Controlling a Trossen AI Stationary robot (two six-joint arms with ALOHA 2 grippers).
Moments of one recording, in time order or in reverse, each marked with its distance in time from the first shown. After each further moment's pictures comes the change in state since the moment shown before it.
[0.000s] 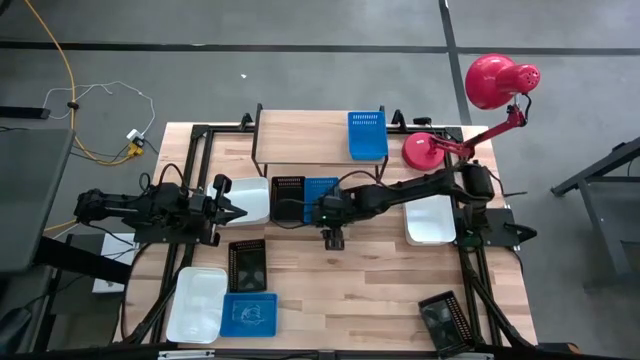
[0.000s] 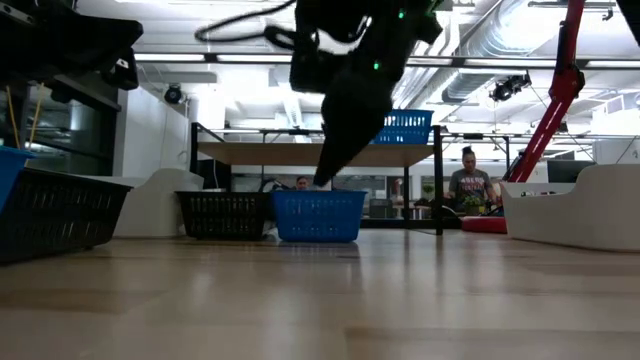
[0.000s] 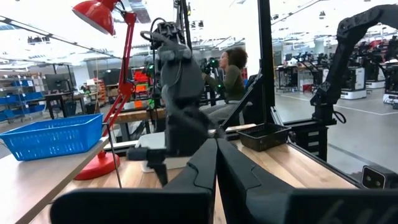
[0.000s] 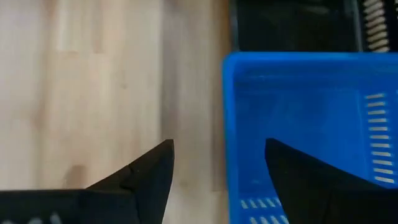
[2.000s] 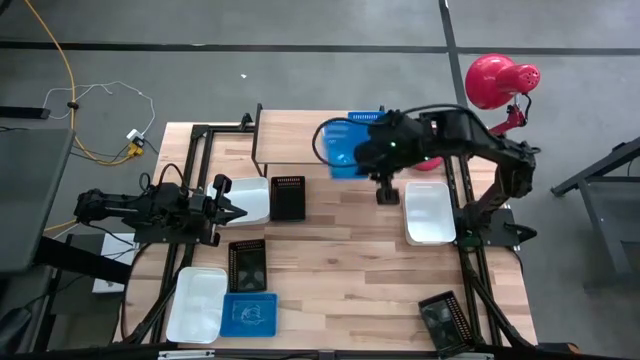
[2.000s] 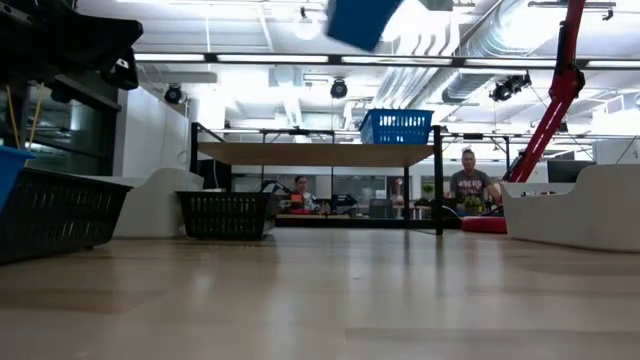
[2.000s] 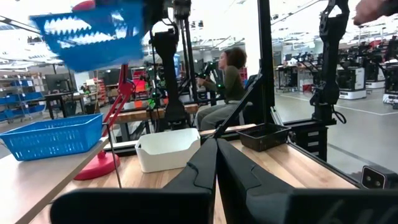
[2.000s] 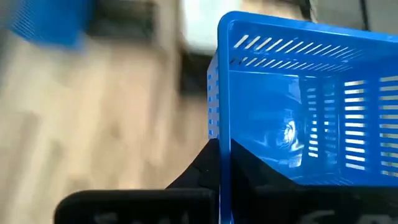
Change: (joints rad) left arm 0.000 0.000 0.000 0.000 0.000 0.000; right arm -0.098 -0.297 0.733 -0.879 -0.022 -0.222
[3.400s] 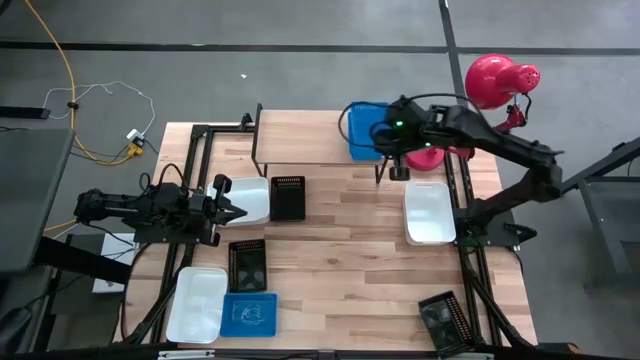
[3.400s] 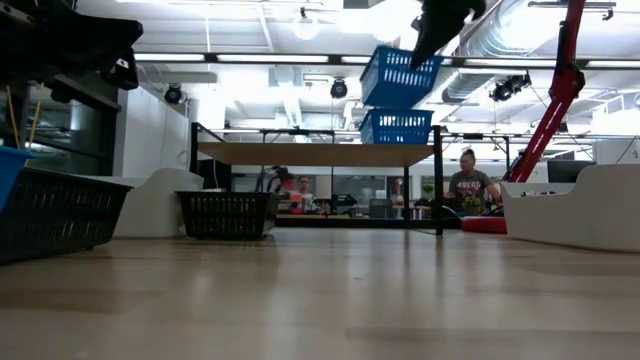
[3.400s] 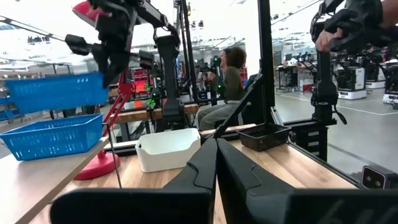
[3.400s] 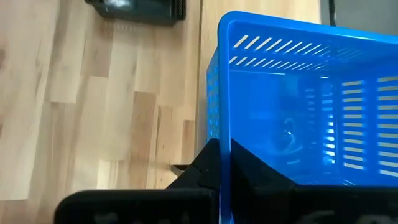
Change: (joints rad) left arm 0.000 0.000 0.000 0.000 0.000 0.000; right arm -0.304 -0.245 -0.602 0.320 -0.001 -0.284
